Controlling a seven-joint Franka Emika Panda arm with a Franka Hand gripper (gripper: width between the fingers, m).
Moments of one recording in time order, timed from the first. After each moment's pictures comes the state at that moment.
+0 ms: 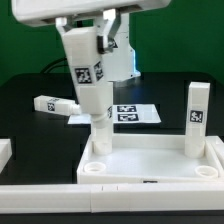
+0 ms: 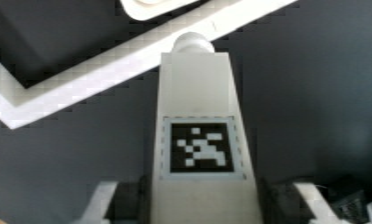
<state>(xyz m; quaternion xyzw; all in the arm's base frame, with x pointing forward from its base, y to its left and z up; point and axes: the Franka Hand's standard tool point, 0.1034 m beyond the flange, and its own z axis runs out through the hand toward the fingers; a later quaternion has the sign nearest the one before) 0.636 -0.042 0.203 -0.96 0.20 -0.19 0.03</state>
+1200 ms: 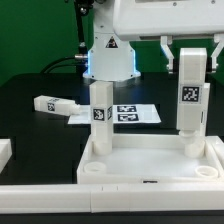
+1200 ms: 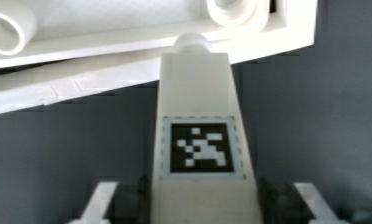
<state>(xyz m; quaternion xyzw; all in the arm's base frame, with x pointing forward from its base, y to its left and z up) 0.632 0.071 0.172 -0.97 0.11 -0.20 0.00</state>
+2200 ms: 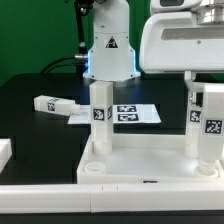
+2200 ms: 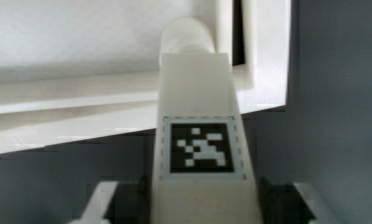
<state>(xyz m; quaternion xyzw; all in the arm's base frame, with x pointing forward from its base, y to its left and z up) 0.626 0.104 0.125 -0.97 0.10 -0.20 0.00</state>
